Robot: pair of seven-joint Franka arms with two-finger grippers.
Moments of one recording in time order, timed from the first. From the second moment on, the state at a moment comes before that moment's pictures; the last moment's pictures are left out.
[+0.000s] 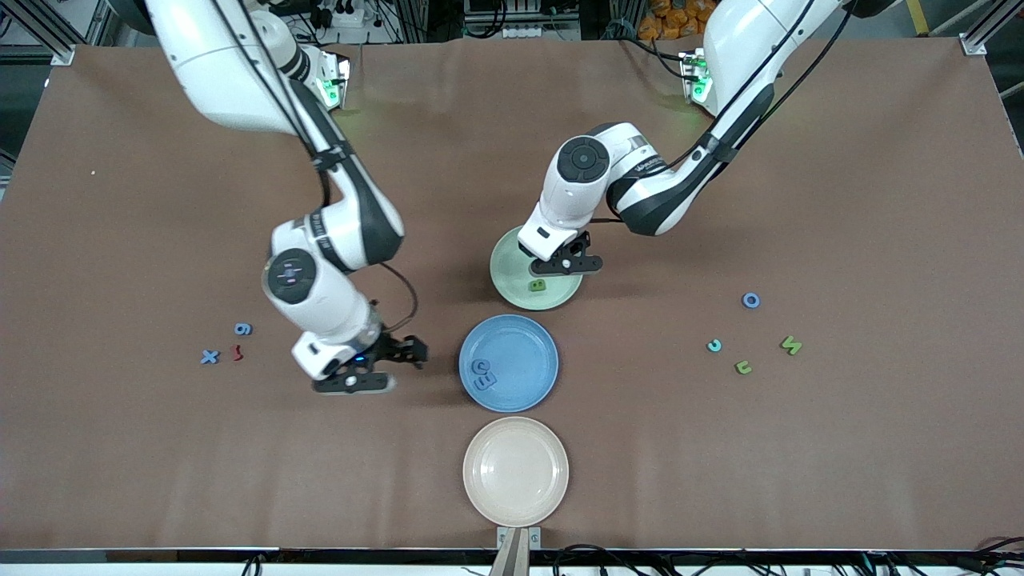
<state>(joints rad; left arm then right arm) -0.21 0.57 -0.62 -1.88 0.34 2.39 -1.07 0.39 0.62 -0.03 -1.58 0.13 2.38 0.28</state>
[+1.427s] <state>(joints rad) 0.25 0.63 -0.57 -1.72 0.41 2.28 -0.35 -0.03 0.49 -0.14 -1.80 0.13 2.30 0.12</state>
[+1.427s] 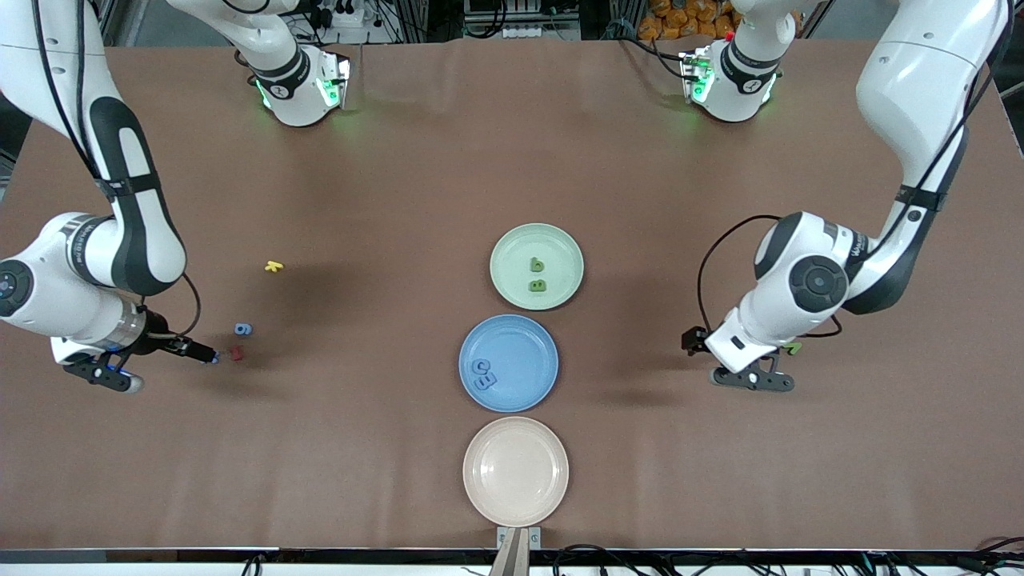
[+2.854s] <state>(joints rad) 0.25 0.75 -0.44 -1.67 0.46 2.38 -0.82 -0.03 0.56 -0.15 -1.92 0.12 2.59 1.07</state>
